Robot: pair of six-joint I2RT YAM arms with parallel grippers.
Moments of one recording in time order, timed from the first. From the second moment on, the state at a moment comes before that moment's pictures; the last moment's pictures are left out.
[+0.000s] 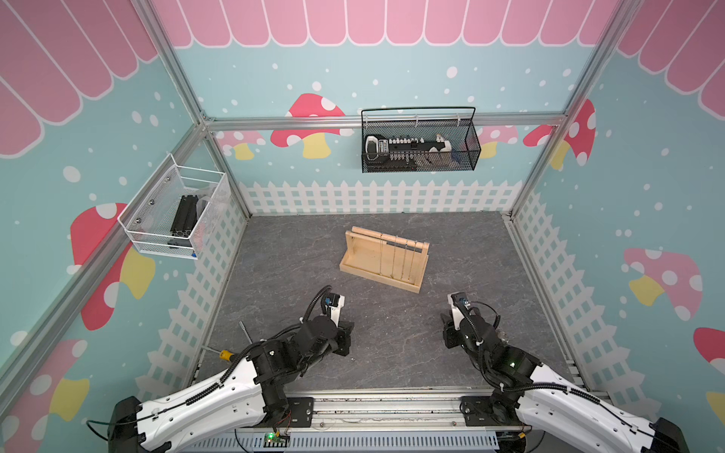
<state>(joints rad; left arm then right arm) -0.98 0.77 0.52 -0.40 -0.30 -0.60 0.79 0.65 0.32 -0.25 0.41 0.27</state>
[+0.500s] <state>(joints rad) -0.92 1.01 0.54 -0.23 -0.41 -0.51 0.79 0.66 0.32 -0.25 0.40 0.27</state>
